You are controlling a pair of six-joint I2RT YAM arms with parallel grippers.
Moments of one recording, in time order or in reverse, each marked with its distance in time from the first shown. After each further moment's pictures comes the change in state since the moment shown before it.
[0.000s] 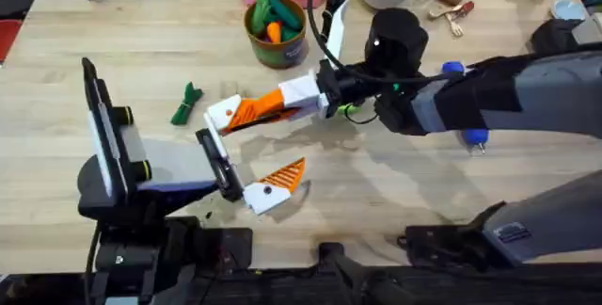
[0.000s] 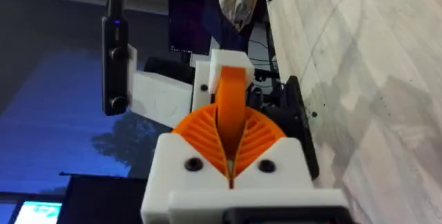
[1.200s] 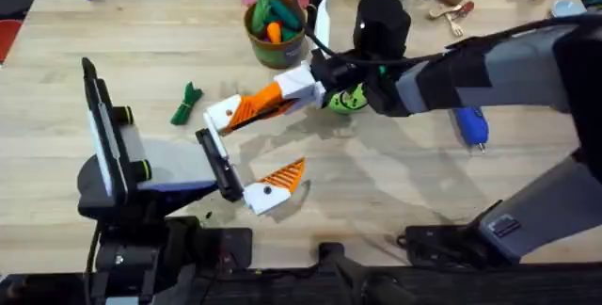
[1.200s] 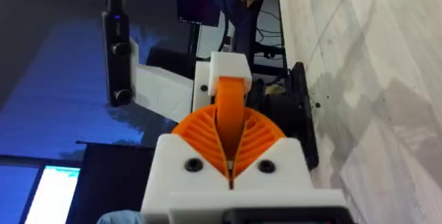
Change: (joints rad) left arm 0.005 0.000 0.000 -0.001 0.002 0.000; right arm -0.026 0.118 0.135 -0.032 -0.150 -0.003
